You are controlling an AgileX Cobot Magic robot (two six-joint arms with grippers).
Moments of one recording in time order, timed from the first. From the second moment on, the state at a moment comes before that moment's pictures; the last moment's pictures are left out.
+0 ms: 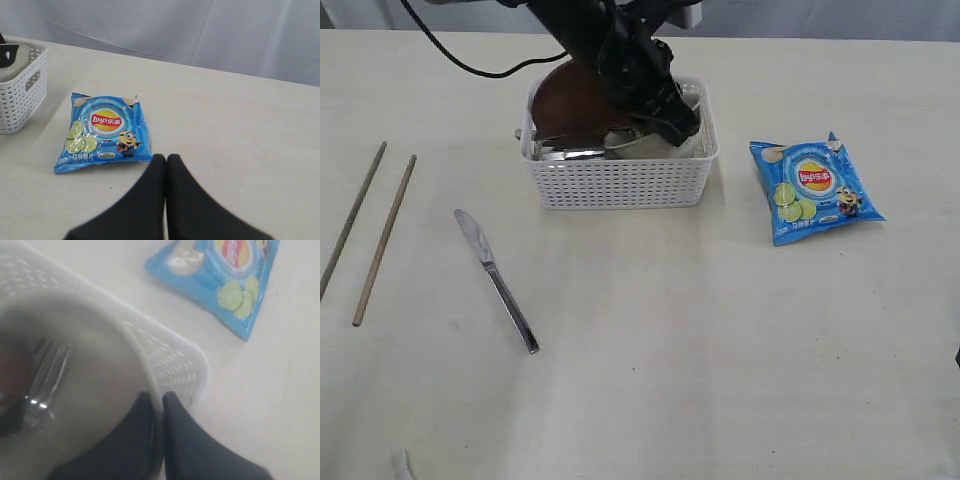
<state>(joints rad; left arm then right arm) -0.57 2.14 -1.74 -0.62 0.91 0.76 0.04 0.00 0.00 -0.11 0.34 -0.03</state>
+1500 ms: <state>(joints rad) -0.59 1.99 -1.74 -0.86 1.19 1.17 0.04 0.00 0.00 -0.11 0.34 -0.03</state>
